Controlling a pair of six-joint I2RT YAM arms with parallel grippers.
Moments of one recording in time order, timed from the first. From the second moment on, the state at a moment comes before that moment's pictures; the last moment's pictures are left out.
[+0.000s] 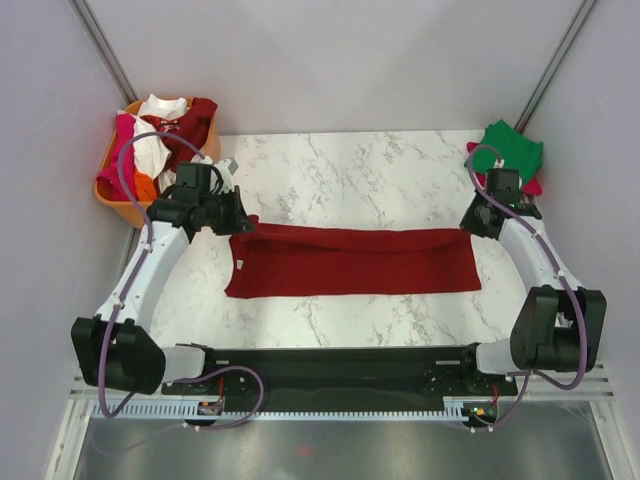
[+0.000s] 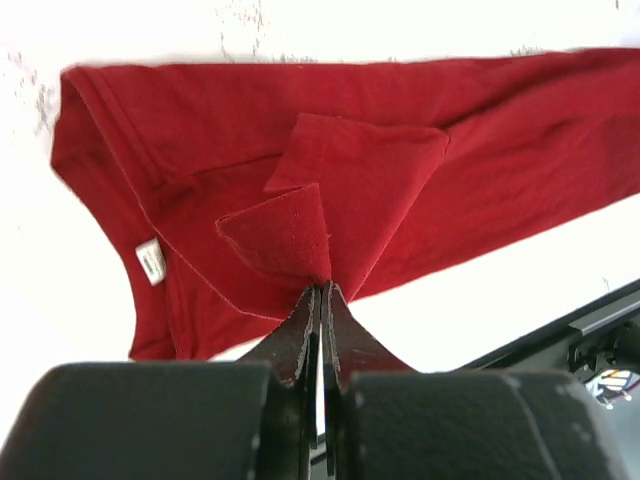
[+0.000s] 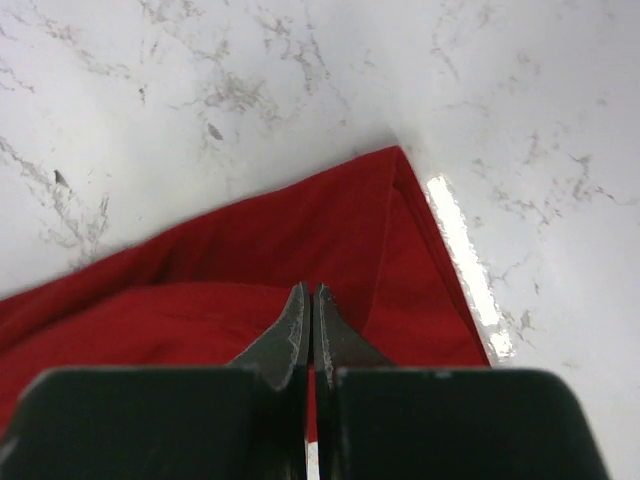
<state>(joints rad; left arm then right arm) -0.14 1.34 1.21 -0.75 0.35 -0.21 -0.09 1.44 1.06 -0.53 0.03 0.40</state>
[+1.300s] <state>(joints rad) -0.14 1.53 0.99 -0.79 0.02 -0.40 -0.05 1.44 0.90 -0.47 0.06 0.48</state>
